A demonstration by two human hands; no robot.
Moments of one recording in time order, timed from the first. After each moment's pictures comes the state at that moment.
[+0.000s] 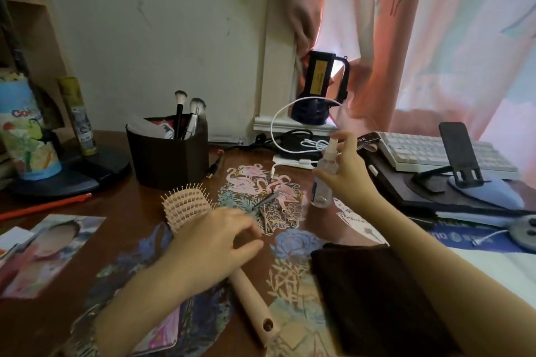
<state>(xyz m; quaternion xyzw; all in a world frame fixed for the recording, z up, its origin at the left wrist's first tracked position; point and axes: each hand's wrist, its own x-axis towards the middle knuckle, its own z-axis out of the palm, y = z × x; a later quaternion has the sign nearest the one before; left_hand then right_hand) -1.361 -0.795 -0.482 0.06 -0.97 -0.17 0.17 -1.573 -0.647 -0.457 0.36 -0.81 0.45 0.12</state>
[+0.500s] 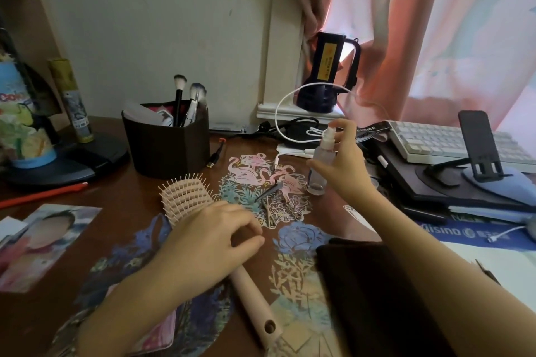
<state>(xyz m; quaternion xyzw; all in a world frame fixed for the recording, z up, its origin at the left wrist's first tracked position) -1.357 -0.795 -0.486 0.07 -0.96 -0.21 0.17 -1.589 -0.666 -0.475 0.36 -0.79 0.48 0.13</state>
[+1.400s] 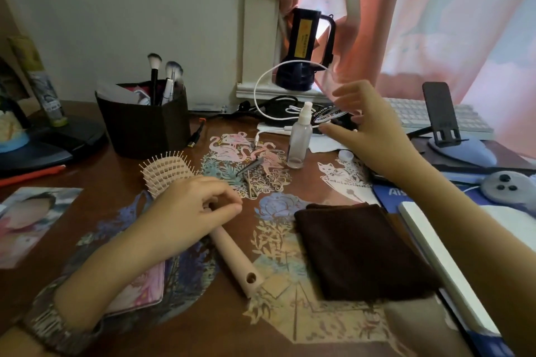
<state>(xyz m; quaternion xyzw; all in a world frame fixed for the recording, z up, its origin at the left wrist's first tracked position) -1.351 -0.798 -0.485 0.05 -0.94 -0.30 0.16 -1.541 -0.591 -0.418 0.40 -0.82 0.37 0.17</state>
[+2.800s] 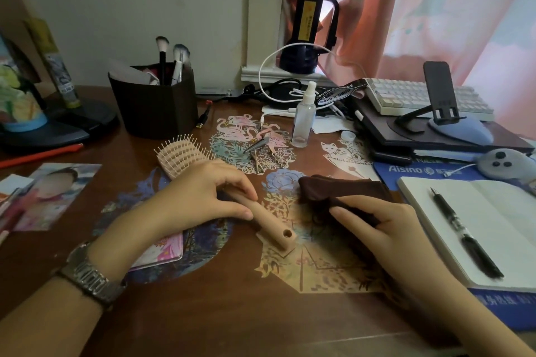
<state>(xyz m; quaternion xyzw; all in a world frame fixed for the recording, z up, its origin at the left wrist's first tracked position) -1.343 -0.800 -0.489 -0.07 -0.94 -0.32 0.12 -1.426 -0.525 -0.501 0.38 -0.81 0.43 0.06</state>
